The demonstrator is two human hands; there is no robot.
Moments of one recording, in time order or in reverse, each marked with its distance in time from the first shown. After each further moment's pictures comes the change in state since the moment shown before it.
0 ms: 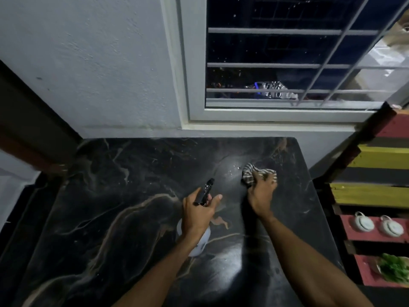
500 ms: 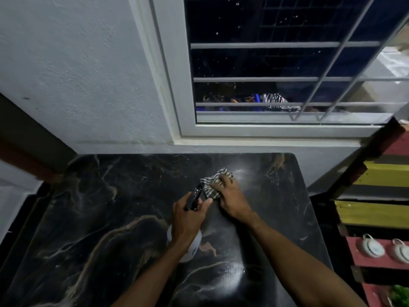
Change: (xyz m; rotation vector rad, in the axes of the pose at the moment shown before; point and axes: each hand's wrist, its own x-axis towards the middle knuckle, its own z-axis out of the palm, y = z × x) left_hand 0.050 0.023 0.028 0.083 0.041 0.024; right_hand 0.057 -0.039 0.016 -0.084 -0.238 -0.684
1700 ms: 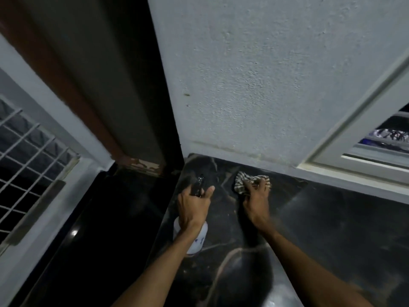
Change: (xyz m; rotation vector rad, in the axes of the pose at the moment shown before) left_hand 0.160 -0.177 -0.309 0.005 0.300 -0.309; right_hand 0.165 -0.287 0.169 0.114 0.035 0.230
